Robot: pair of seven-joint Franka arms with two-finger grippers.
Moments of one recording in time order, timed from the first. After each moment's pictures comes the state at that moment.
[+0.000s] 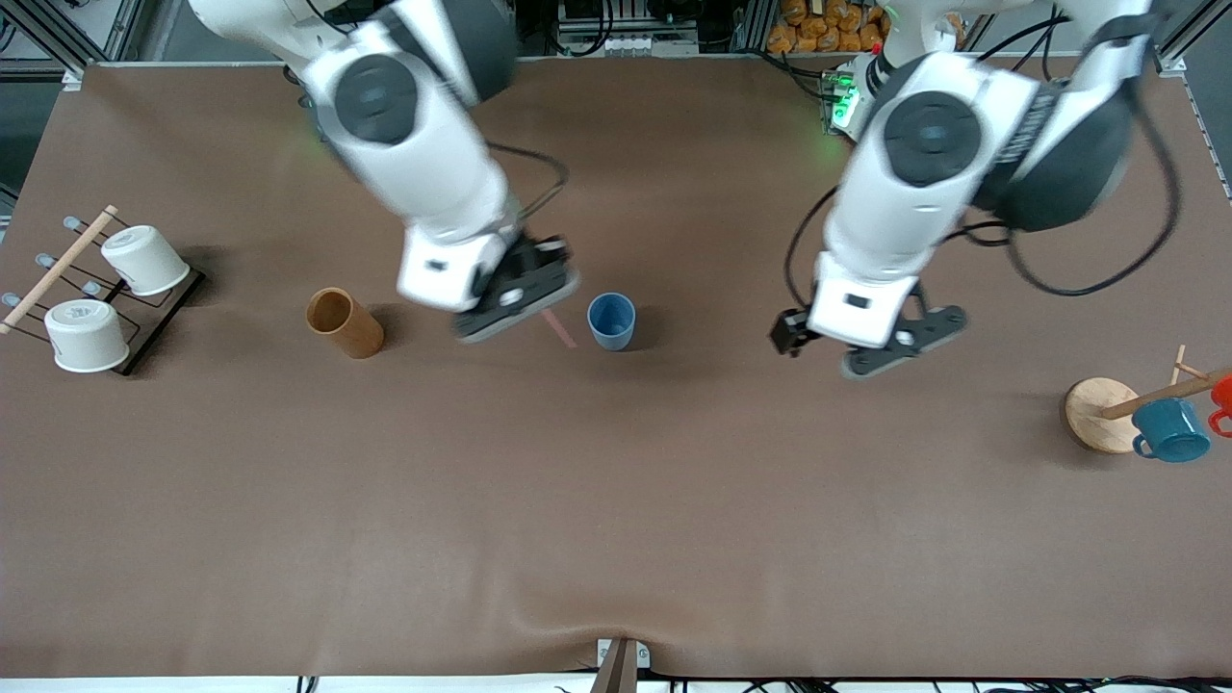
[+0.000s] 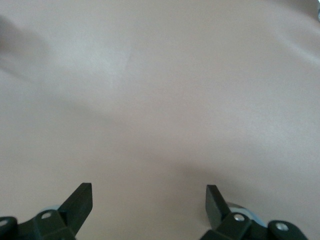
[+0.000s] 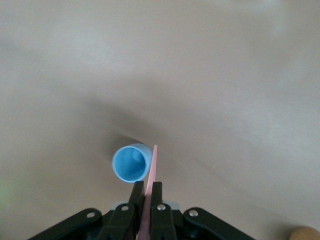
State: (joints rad) left arm 0.02 0.32 -0.55 -1.45 0.23 1.73 -0.92; right arm 0.53 0.41 0.17 -1.30 0.05 1.82 0.18
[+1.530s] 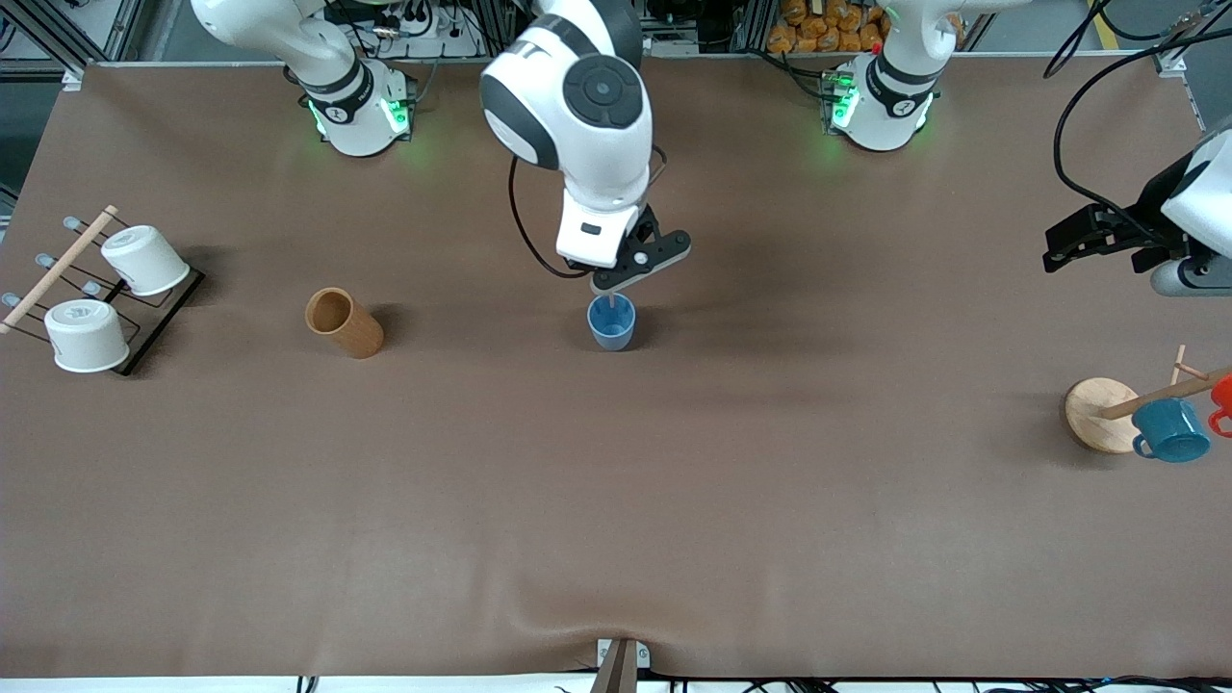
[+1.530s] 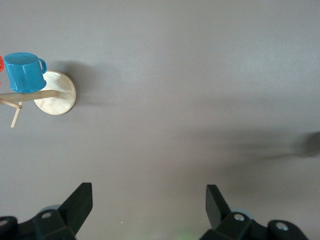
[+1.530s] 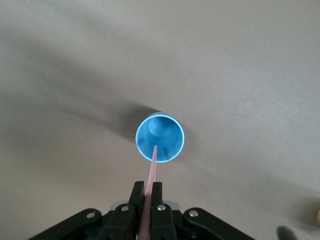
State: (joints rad) left arm -0.01 0.04 -0.05 -1.53 0.01 1.54 -0.04; right arm 0.72 0.53 0.16 -1.31 -0.07 1.78 0.39
